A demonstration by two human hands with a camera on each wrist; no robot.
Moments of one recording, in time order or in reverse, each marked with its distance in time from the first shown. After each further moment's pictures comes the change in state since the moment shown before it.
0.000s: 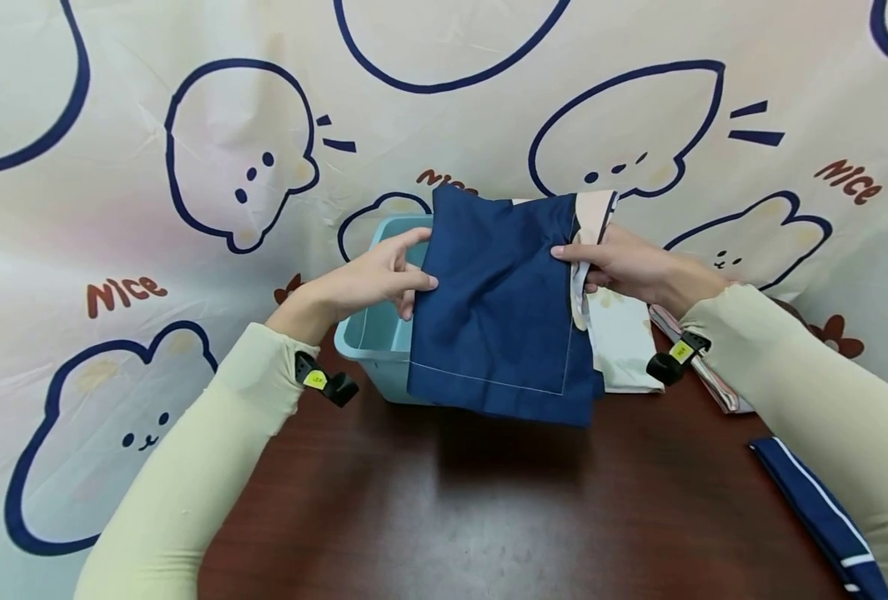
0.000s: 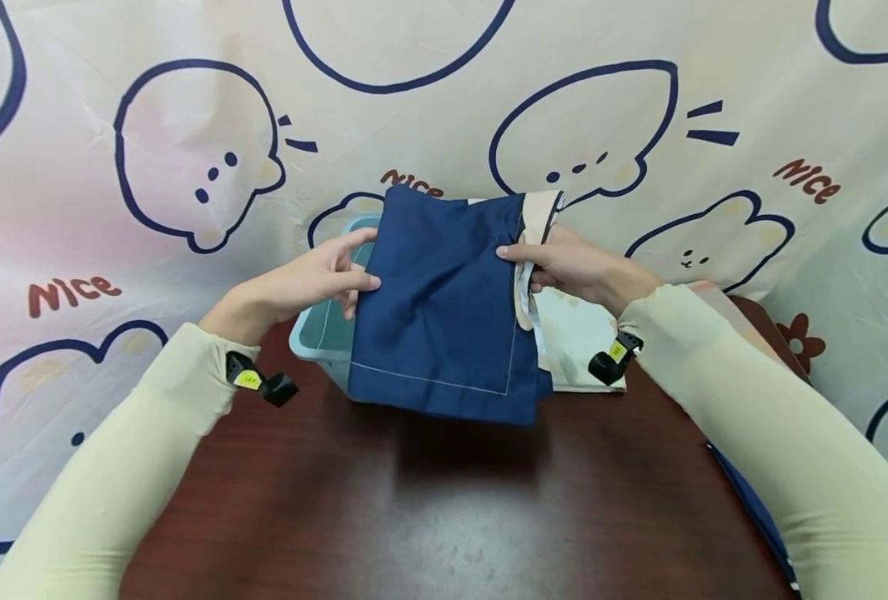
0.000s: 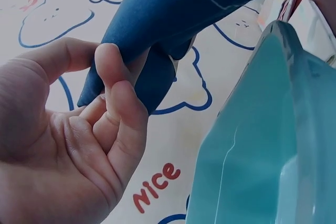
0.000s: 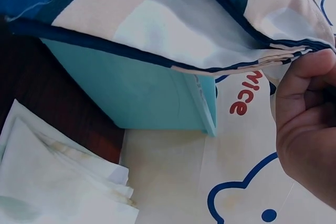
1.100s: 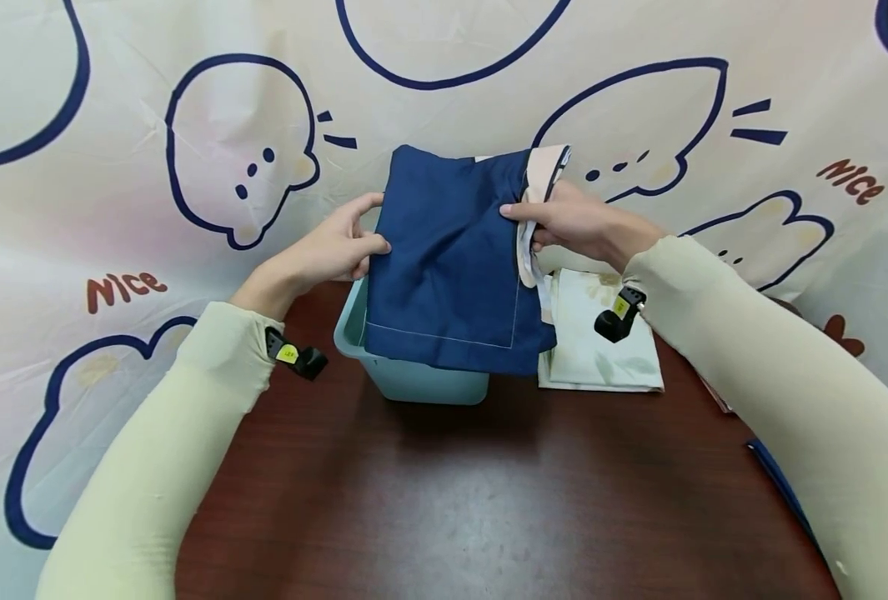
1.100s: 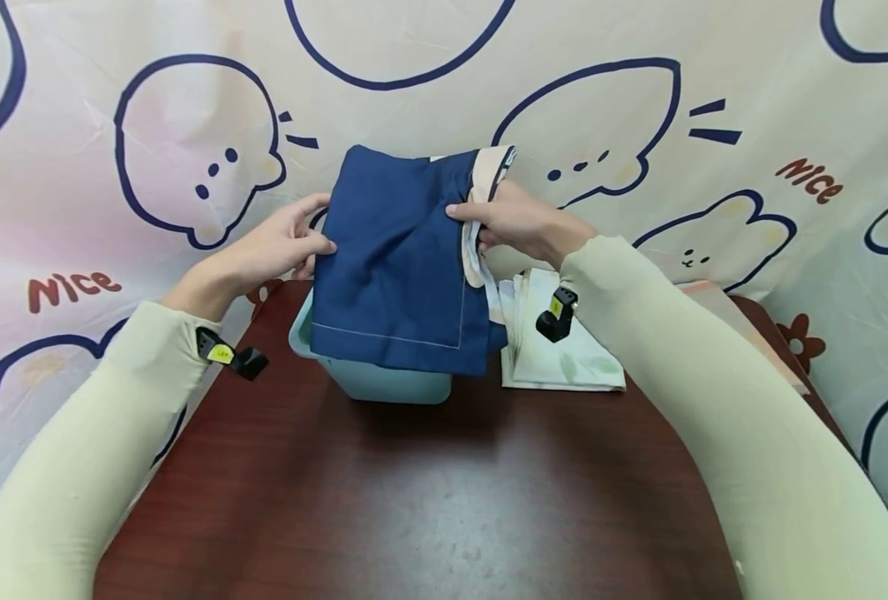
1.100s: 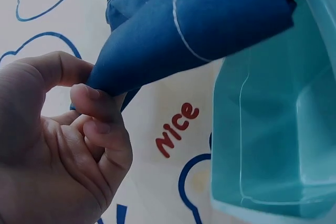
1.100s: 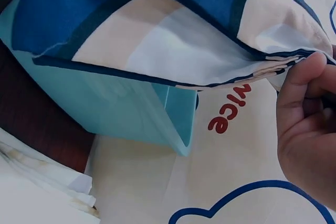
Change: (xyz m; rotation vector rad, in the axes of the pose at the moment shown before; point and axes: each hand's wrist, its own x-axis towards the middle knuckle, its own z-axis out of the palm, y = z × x) left_hand -0.011 -0.001 -0.041 0.018 0.210 0.005; right_hand 0.049 -0.046 0.028 -0.110 0.097 -0.038
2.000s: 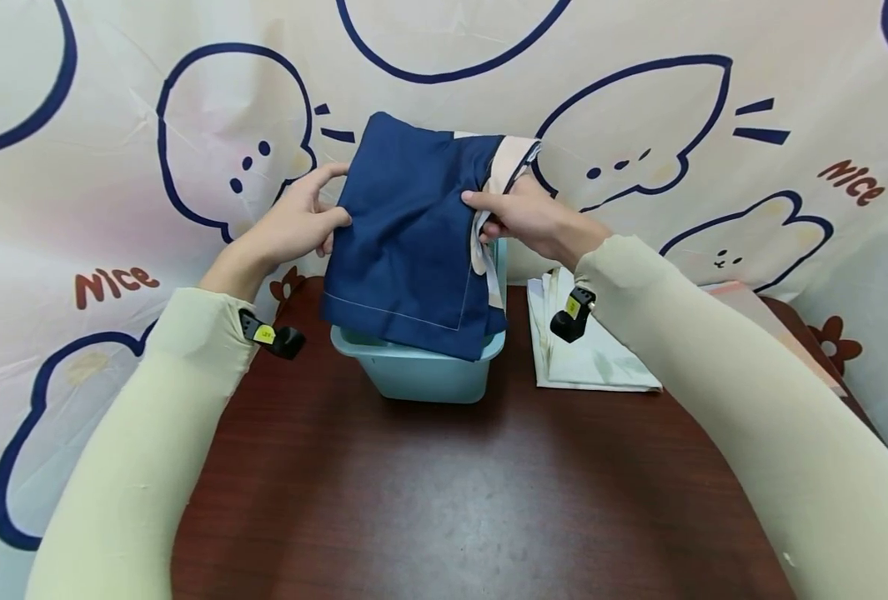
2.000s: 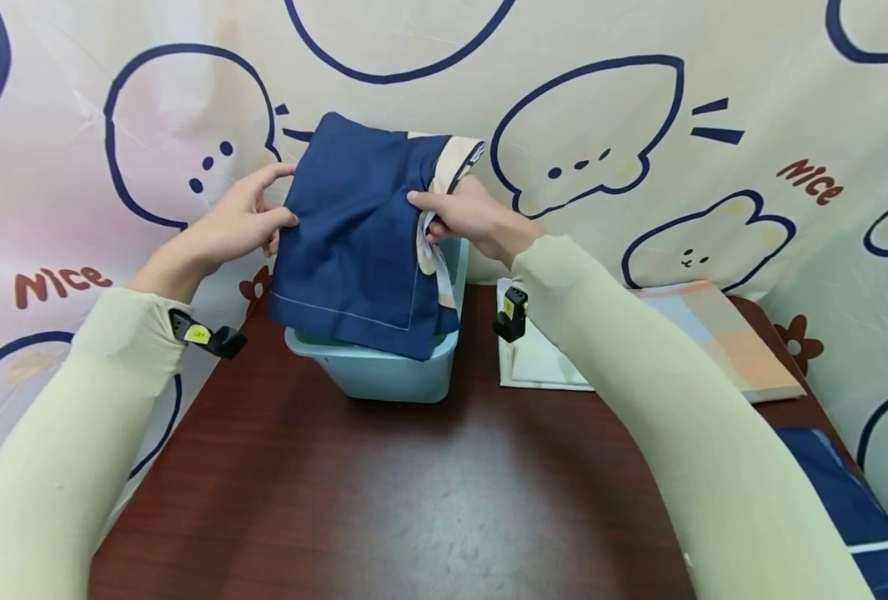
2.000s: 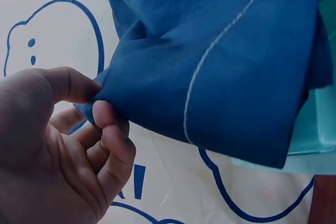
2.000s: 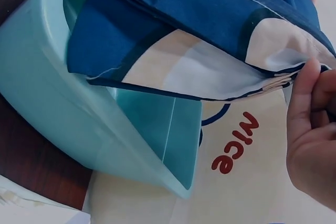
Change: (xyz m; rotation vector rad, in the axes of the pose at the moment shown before) left_hand -0.004 -0.002 -0.035 0.262 0.193 0.015; right_hand 0.027 -0.013 0.041 0.083 0.055 -0.070
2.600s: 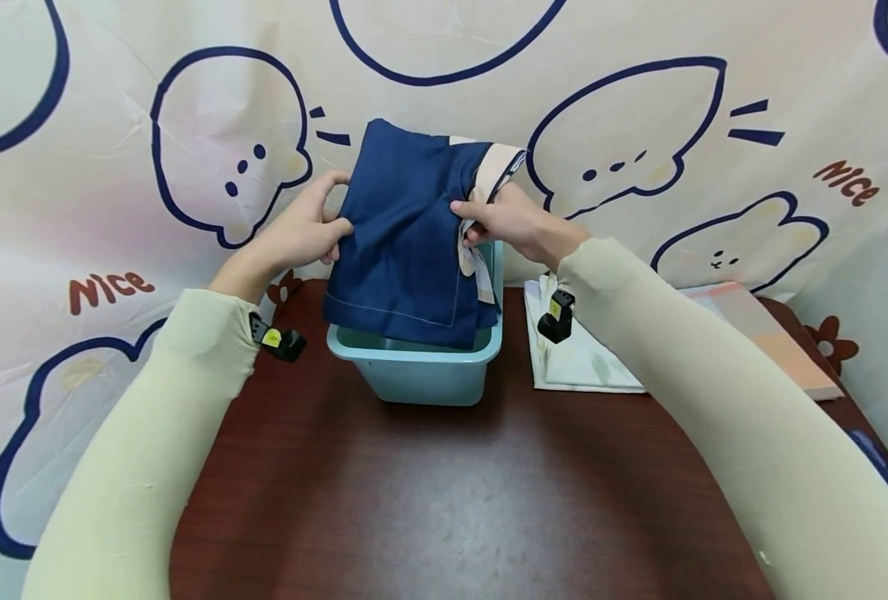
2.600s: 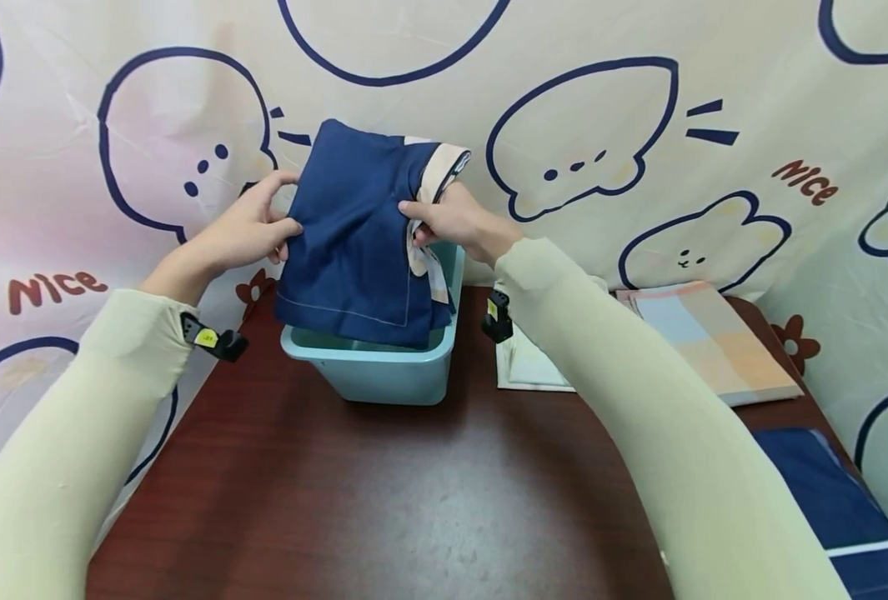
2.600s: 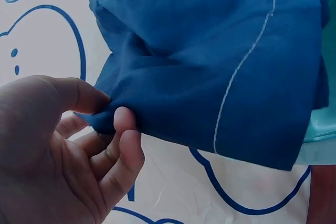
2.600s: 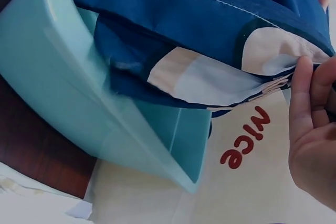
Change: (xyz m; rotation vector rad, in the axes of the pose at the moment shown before) left_hand 0.009 -0.003 0.008 0.069 -0.023 -0.029; right_hand 0.012 0.007 0.004 -0.077 0.017 0.035
